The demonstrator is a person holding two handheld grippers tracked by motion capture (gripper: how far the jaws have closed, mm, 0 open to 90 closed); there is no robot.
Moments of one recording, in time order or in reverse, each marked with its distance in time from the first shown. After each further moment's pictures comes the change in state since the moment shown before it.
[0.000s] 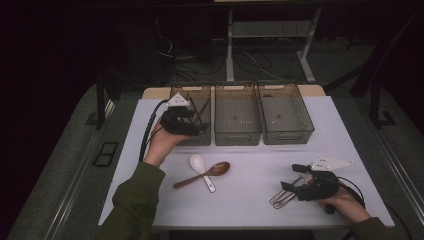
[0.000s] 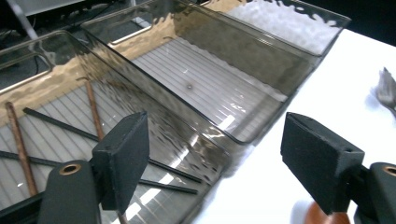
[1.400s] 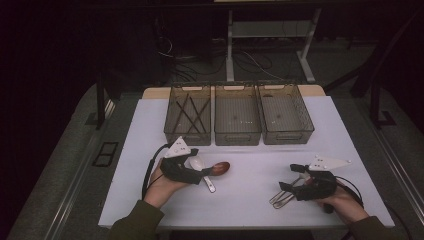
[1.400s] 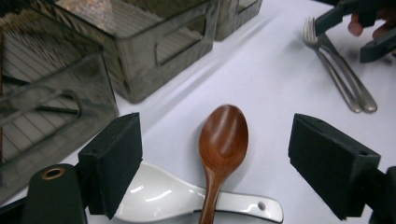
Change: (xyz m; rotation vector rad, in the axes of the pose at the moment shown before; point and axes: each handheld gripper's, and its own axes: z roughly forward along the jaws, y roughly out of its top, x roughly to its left) left arm -0.074 -0.084 -0.021 -0.005 -0.079 0.042; right arm 0.002 0.002 0.004 0.006 0.004 -0.013
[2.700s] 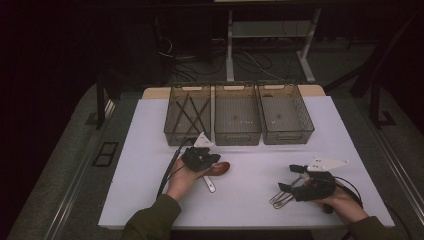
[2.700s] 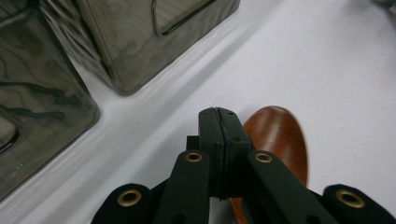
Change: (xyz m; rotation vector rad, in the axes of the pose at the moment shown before) left arm 0.012 0.010 0.073 0.197 0.036 -0.002; right arm 0.002 0.000 0.002 0.012 -0.001 -0.014
